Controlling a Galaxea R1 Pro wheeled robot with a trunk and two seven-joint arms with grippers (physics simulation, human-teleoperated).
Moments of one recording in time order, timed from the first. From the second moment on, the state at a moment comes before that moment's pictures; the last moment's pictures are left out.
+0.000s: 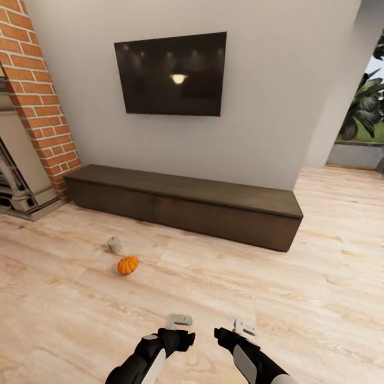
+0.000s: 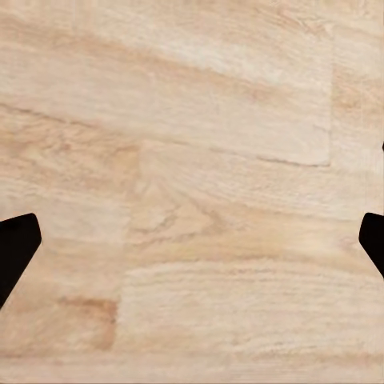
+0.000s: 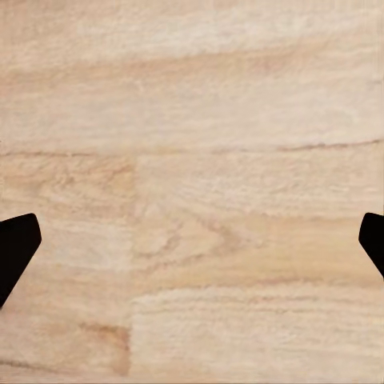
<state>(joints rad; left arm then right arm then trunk) -0.36 -0.15 -0.36 -0.79 0.28 0.40 0.06 -0.53 0.13 0.19 -0.31 -0.53 0.06 -0.15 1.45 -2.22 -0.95</state>
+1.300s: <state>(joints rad) -0.36 -0.15 -0.36 -0.79 0.28 0.40 0.06 -0.53 0.13 0.19 -0.30 -0.53 0.06 -0.15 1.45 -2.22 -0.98</state>
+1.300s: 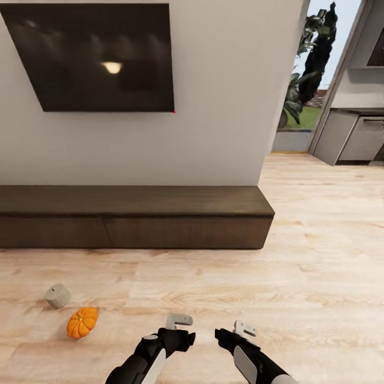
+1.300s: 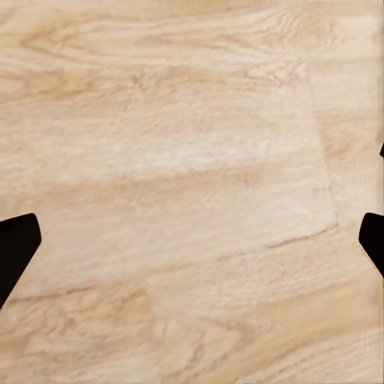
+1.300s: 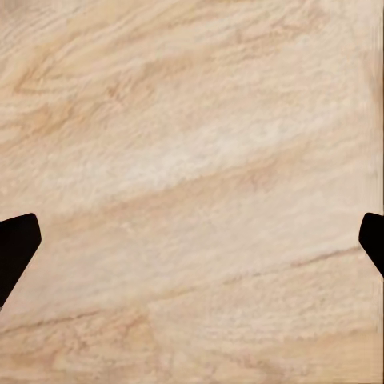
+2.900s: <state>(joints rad) -0.27 -0.06 -0.31 -0.80 0.27 0.26 0.04 -0.53 0.11 0.20 -0.14 -0.55 0.08 -0.07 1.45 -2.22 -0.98</state>
